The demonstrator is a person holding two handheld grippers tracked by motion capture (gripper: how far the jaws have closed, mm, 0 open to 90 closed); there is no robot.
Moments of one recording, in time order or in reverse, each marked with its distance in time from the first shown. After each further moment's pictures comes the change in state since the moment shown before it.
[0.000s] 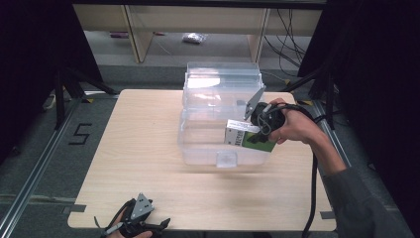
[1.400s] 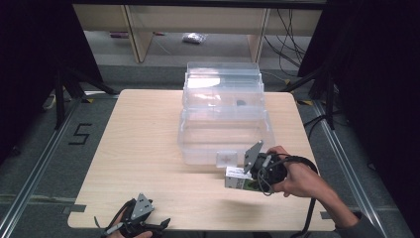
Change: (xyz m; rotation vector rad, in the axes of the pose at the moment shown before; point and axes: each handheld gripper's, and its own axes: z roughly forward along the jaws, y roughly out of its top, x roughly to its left) left arm -0.001 0.000 0.001 -0.011 -0.008 -0.018; right arm 0.103 -0.033 0.030 0.047 -0.008 -0.104
